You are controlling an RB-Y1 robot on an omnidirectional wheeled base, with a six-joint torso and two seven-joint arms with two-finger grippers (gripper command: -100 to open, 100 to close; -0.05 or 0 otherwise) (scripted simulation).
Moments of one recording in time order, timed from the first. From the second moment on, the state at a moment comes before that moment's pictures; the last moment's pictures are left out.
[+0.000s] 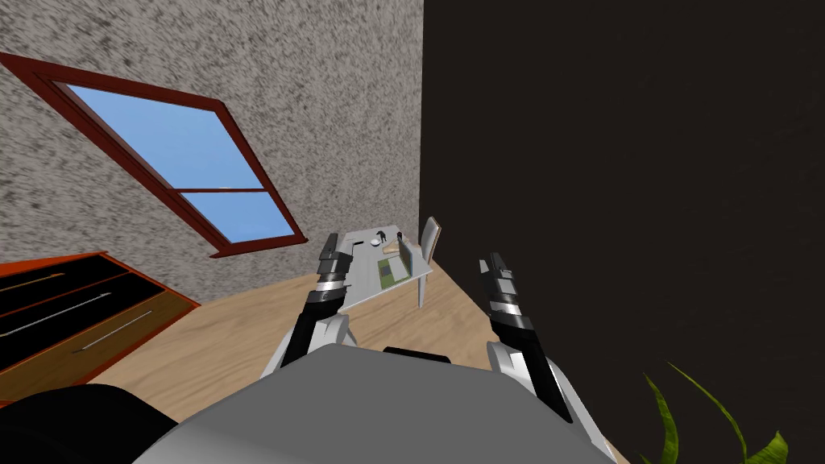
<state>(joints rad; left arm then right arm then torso) 0.48 -0.04 0.06 -2.34 -0.07 -0.38 0.04 0.48 -0.05 0.01 -2.20 0.06 -0.37 -0.11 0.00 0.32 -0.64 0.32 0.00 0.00</state>
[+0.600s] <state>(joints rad) 0.48 -0.02 0.06 -2.35 -0.07 -0.38 0.04 0.48 -0.05 0.01 -2.20 0.06 -0.37 -0.11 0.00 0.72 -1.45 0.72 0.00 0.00</state>
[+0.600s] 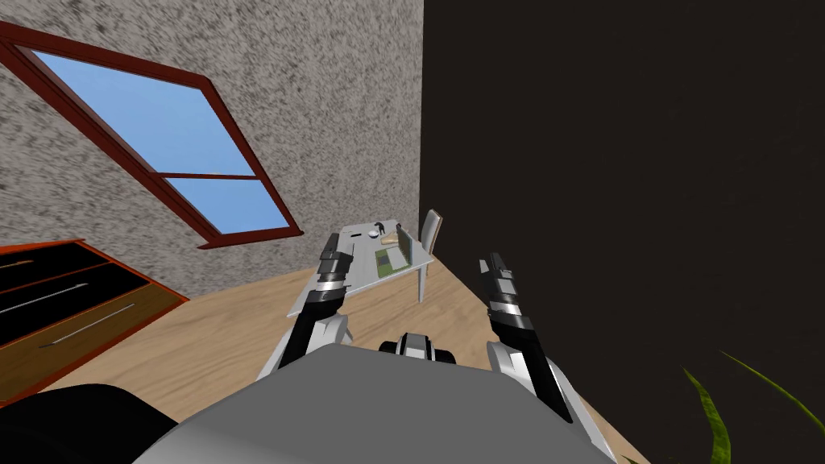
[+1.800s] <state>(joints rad) 0.51 0.17 0.09 -2.38 -0.10 -0.16 0.01 0.48 -0.05 0.01 -2.20 0.06 -0.37 -0.11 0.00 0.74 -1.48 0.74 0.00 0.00</state>
